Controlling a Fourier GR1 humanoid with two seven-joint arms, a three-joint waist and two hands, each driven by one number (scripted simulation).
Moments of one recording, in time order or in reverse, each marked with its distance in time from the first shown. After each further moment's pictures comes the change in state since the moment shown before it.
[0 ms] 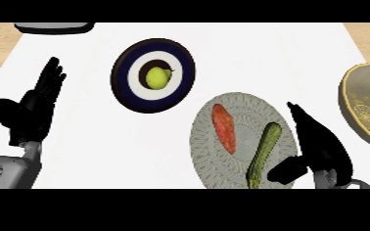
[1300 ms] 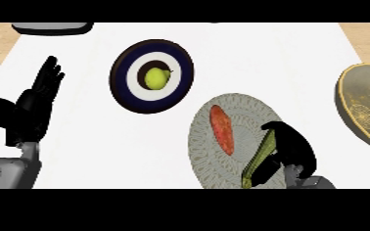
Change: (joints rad) left arm 0.013 -0.068 0.089 -0.041 -0.087 -0.076 0.051; right arm 0.047 0.220 -0.054 0.244 0.160 -0.023 -0.120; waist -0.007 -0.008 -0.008
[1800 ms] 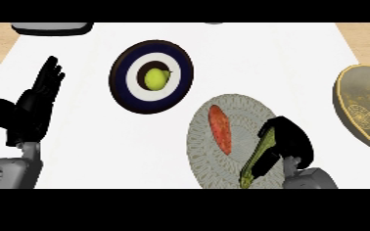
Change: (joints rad) left arm 0.003 -0.035 0.035 -0.003 -0.036 -0.035 0.006; right arm -0.043 0.015 -0.042 0.088 0.041 -0.015 -0.088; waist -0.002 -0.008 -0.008
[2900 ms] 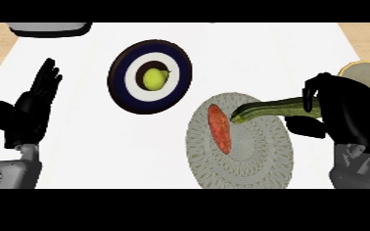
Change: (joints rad) left arm 0.015 -0.032 0.043 -0.002 -0.039 -0.026 0.005; right arm -0.179 -0.230 -0.055 -0.343 0.191 0.090 -0.126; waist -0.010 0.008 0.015
